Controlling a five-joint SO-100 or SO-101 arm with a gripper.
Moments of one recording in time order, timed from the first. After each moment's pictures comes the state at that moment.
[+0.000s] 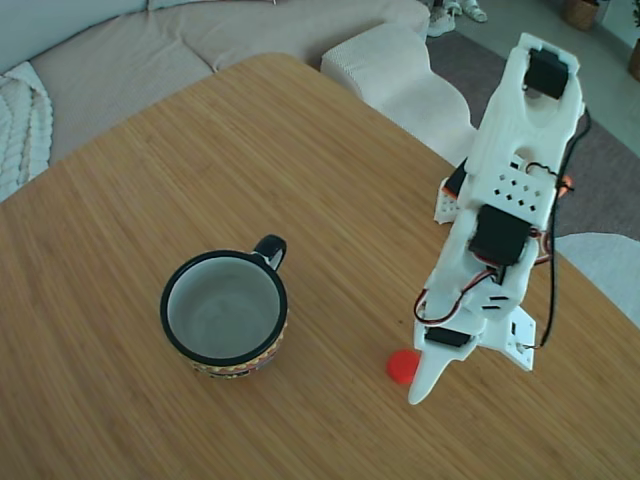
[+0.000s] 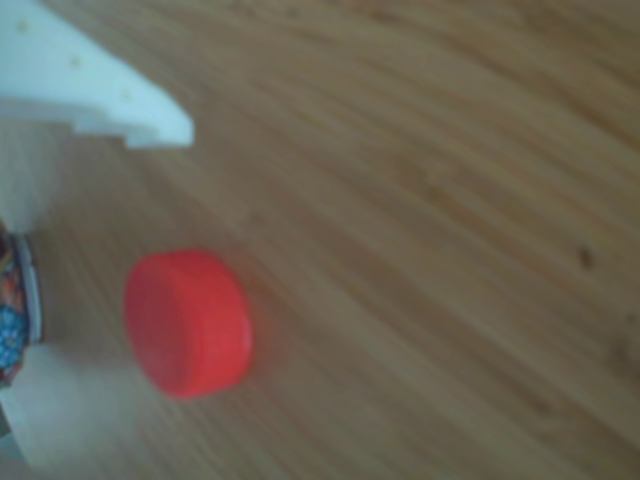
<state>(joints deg) -26.4 96.7 125.2 55.1 -11.4</state>
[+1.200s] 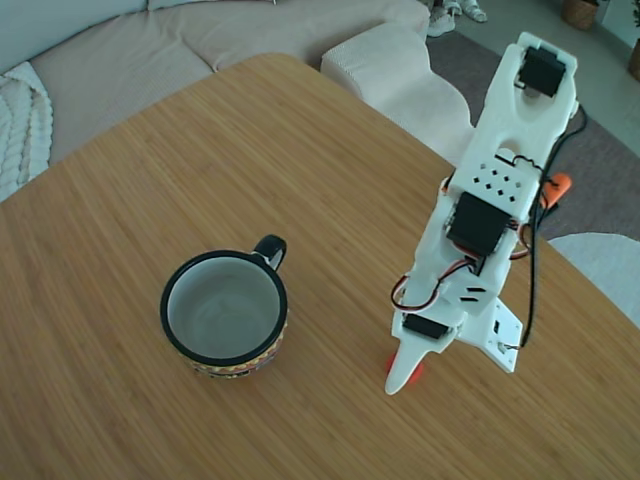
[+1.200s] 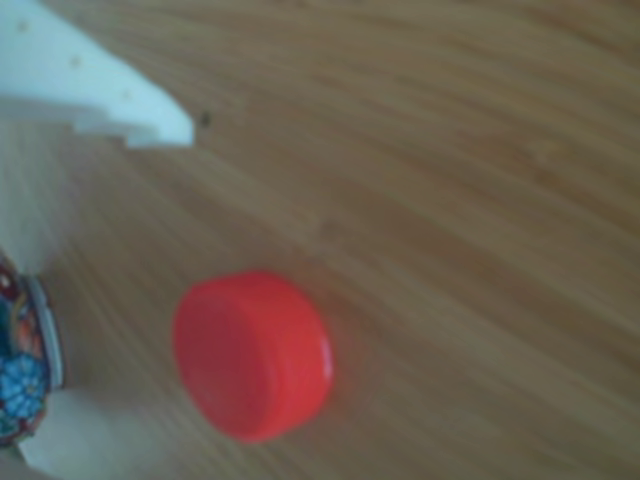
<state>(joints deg) -20.4 96.9 125.2 55.1 -11.4</state>
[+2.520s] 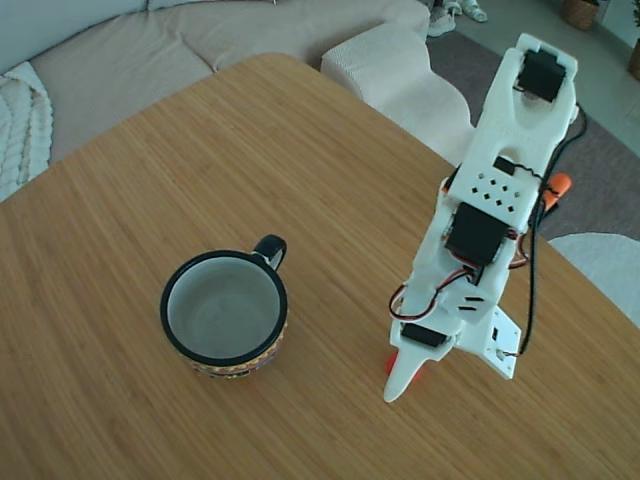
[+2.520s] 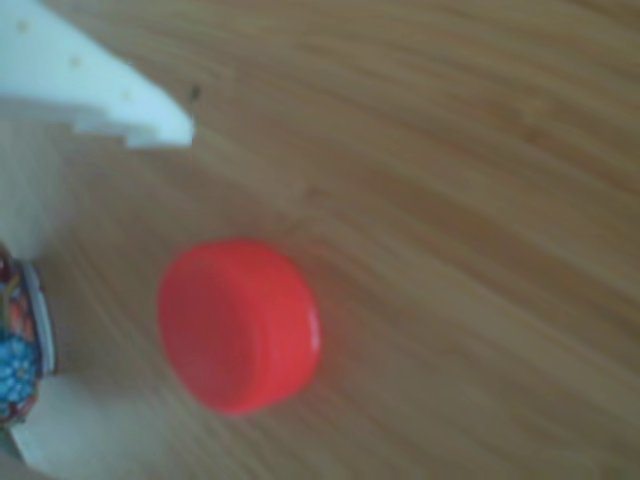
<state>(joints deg) -20.8 93.5 122.4 54.4 -11.4</state>
